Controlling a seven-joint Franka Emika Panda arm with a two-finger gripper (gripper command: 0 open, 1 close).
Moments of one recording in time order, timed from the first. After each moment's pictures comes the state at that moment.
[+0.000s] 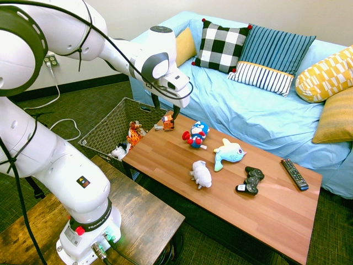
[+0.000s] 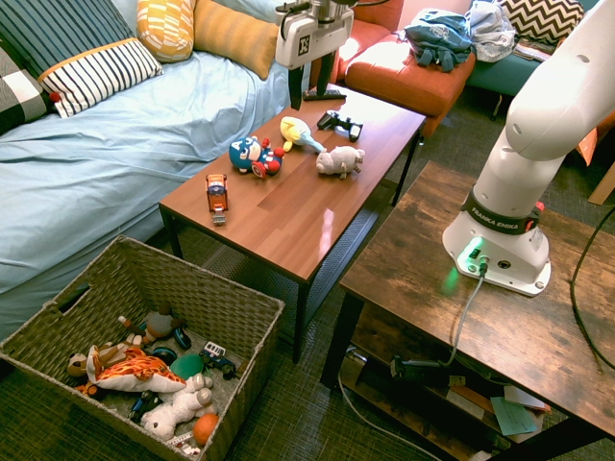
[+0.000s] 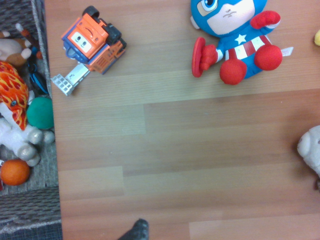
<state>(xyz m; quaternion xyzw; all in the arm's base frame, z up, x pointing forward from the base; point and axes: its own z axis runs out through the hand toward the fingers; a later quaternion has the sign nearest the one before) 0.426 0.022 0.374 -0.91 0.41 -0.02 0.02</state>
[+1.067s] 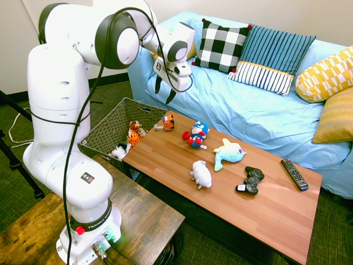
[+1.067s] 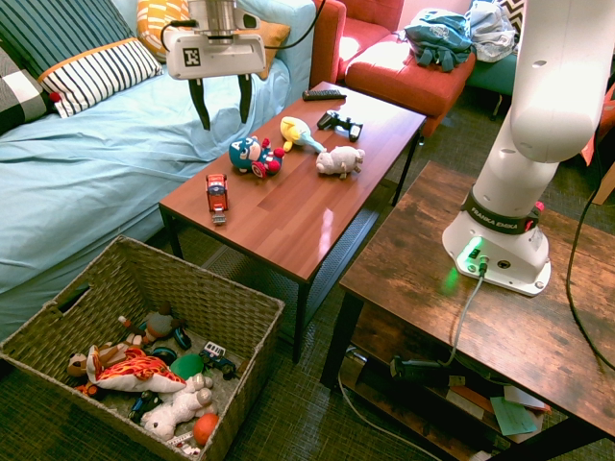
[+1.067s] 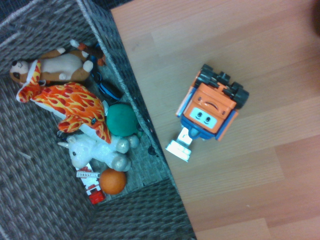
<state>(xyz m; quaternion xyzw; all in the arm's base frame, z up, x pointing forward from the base) 0.616 0.118 0.321 -0.84 0.51 0.16 0.03</state>
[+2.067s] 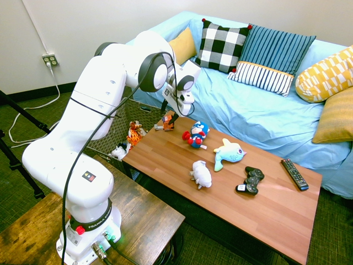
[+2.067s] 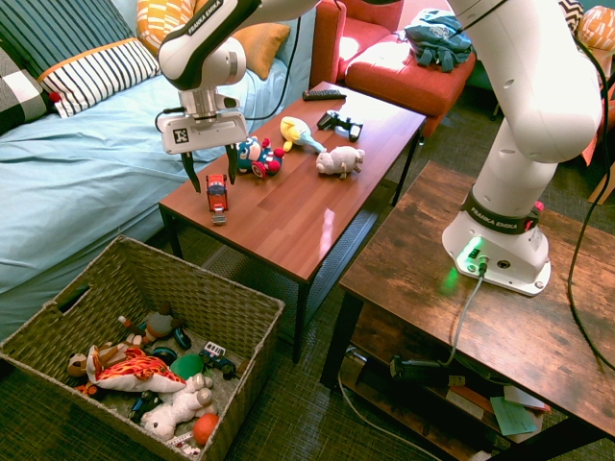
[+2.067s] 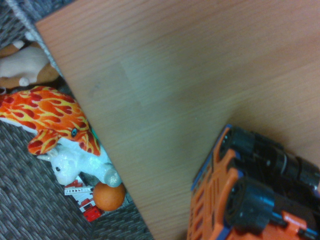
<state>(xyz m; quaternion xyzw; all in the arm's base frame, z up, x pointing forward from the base) 0.662 0.120 0.135 -0.82 0.53 0.22 0.02</state>
